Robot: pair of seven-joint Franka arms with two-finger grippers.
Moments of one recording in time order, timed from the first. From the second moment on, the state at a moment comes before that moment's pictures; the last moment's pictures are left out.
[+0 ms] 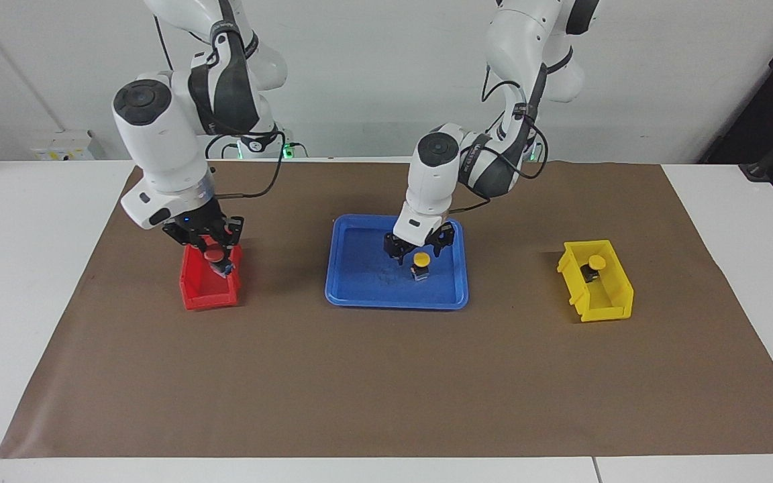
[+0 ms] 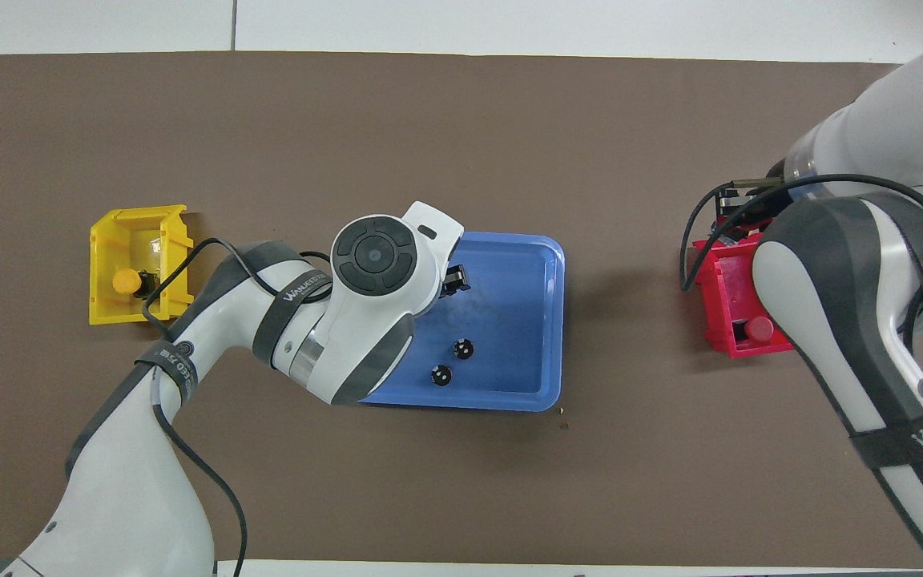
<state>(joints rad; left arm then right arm) -0.67 0.32 -0.05 -1.87 -0.01 2.20 -0.87 -0.02 0.11 0.07 -1.80 -0.06 1.92 0.05</state>
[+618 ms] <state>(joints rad) -0.60 0.26 -0.02 -1.70 -0.01 1.96 -0.91 -0.10 0.00 0.07 -2.12 -0.02 2.14 -0.11</state>
